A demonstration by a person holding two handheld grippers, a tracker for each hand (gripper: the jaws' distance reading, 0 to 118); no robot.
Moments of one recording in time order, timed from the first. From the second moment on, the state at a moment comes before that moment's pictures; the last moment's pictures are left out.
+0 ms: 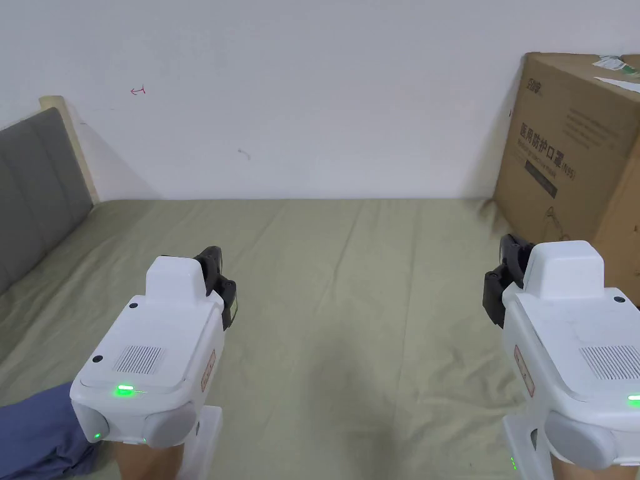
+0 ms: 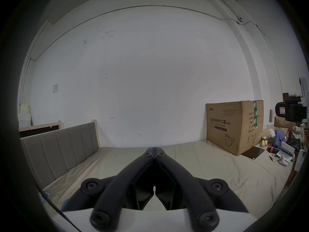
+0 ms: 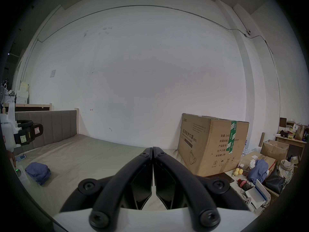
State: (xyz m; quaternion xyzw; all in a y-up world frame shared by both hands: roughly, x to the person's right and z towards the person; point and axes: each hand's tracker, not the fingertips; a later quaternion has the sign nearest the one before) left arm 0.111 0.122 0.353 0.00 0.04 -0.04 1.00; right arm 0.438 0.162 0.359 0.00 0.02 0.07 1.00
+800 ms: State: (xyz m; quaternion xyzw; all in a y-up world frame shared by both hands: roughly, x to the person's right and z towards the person) left arm 0.111 0.126 0.352 0.00 0.05 -0.02 1.00; right arm 0.440 0.159 0.358 0.00 0.02 0.05 1.00
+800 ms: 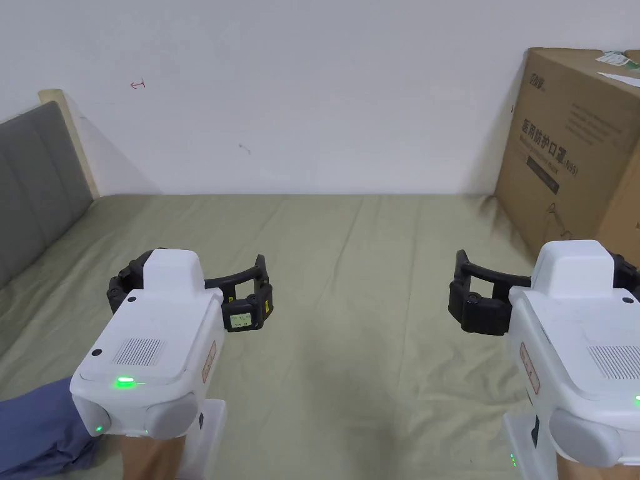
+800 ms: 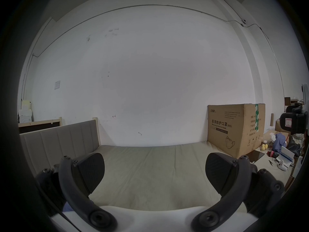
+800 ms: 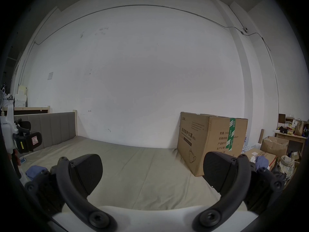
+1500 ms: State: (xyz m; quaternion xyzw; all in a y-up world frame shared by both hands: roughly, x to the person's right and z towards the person) left arm 0.107 0.126 0.351 0.01 0.05 -0.01 1.00; right arm 0.440 0.162 0.360 0.01 0.01 0.05 1.00
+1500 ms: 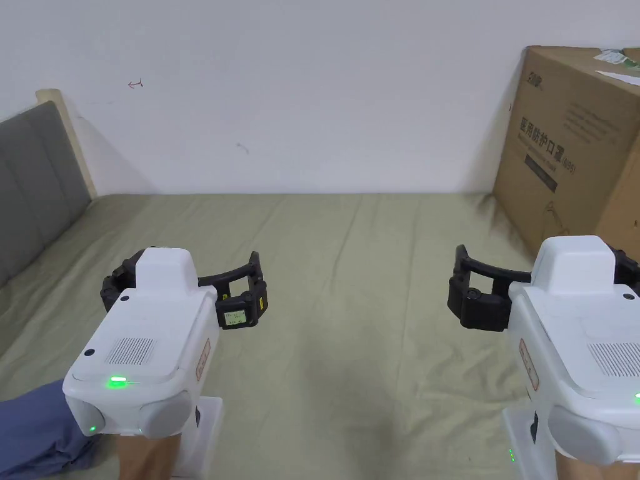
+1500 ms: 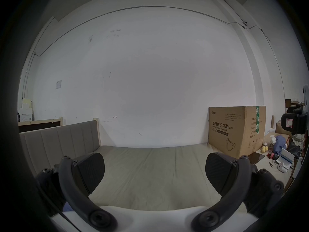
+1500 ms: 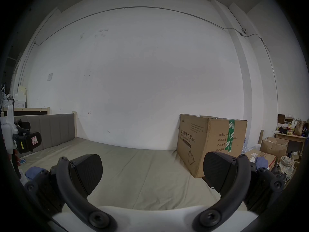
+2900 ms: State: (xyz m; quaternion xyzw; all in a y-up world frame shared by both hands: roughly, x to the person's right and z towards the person) left arm 0.109 0.125 0.352 0.01 0.05 -0.03 1.00; right arm 0.440 0.162 0.361 0.01 0.01 0.06 1.00
